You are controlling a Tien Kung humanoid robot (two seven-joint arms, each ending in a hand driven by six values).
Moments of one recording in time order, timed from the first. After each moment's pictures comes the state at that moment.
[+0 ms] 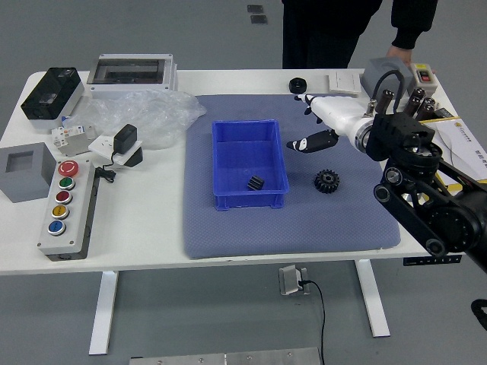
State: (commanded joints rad) left arm -0.14 0.16 -0.79 -0.18 1.03 -0.10 0.22; right arm 0.66 -0.33 0.94 1.27 -2.06 0.30 -0.32
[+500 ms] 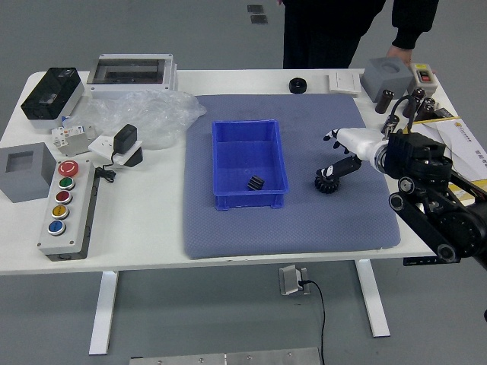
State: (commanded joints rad) left arm -0.14 0.15 -0.79 -0.18 1.03 -0.10 0.22; right arm 0.63 -0.35 0.91 1.17 -2.05 0.38 -0.34
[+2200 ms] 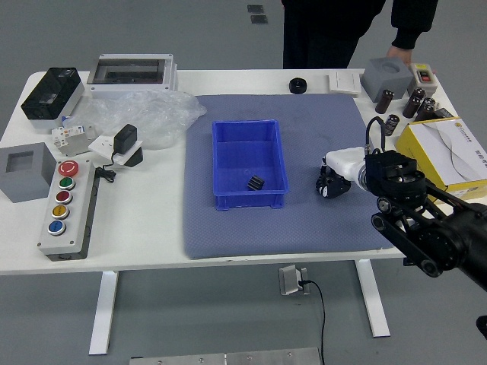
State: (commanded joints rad) left arm -0.14 0.16 -0.79 -0.18 1.04 -0.10 0.22; right arm 0.63 -0.31 0.80 1.14 -2.15 0.38 -0.37
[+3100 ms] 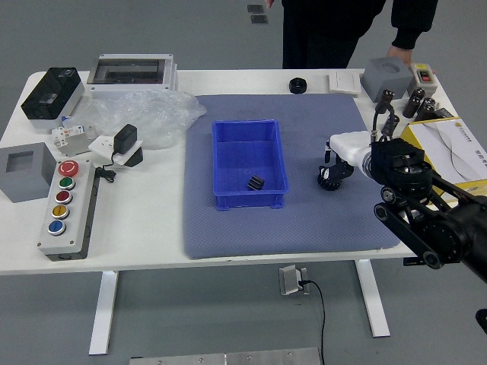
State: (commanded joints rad) left arm -0.14 0.16 -0.80 -0.18 1.04 -0.10 0.22; right arm 0.65 -0.32 0.84 1.15 -2.16 0.36 -0.36
